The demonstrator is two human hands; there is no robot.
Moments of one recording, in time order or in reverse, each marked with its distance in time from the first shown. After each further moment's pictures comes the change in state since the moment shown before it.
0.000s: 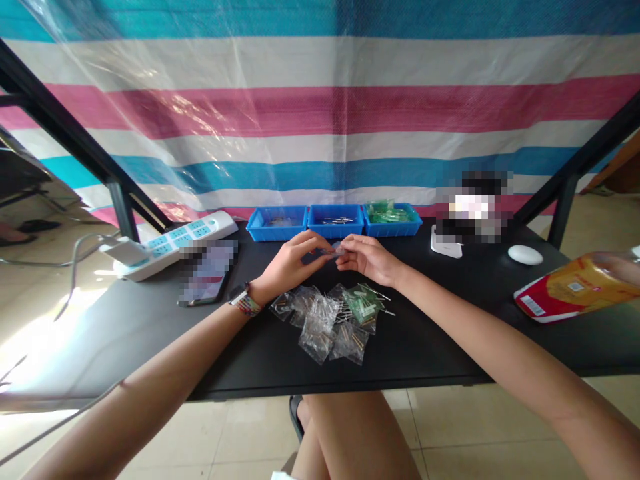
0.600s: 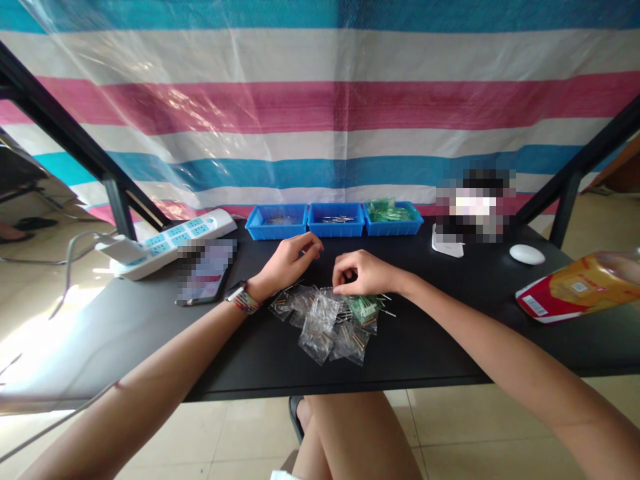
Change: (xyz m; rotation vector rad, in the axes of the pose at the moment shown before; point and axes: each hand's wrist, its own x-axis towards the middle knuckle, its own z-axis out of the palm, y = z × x) left_hand 0.001 -0.007 -0.002 -0.057 -0.047 -0.237; right_hand -0.017 -0.007 0.008 -1.045 -0.368 -0.371
